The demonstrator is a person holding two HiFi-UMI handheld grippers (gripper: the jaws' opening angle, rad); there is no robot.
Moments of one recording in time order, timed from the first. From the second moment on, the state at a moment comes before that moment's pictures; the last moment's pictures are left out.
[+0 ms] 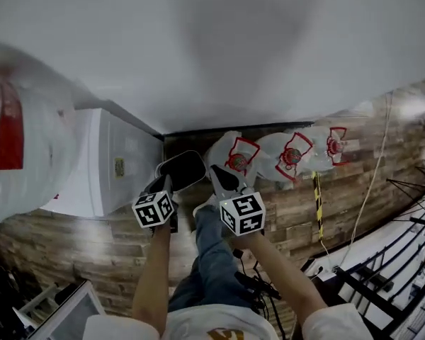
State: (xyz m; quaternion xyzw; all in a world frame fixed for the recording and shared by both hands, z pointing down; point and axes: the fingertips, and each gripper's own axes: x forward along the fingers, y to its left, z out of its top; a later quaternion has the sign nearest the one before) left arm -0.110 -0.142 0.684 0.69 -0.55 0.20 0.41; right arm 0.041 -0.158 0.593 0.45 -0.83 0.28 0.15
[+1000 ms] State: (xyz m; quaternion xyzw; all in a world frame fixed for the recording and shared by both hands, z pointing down) left arm -0.100 -0.070 0.324 0.84 -0.51 0.05 0.19; right arm 0.079 -0.054 0.318 0.53 -0.84 0.12 0.08
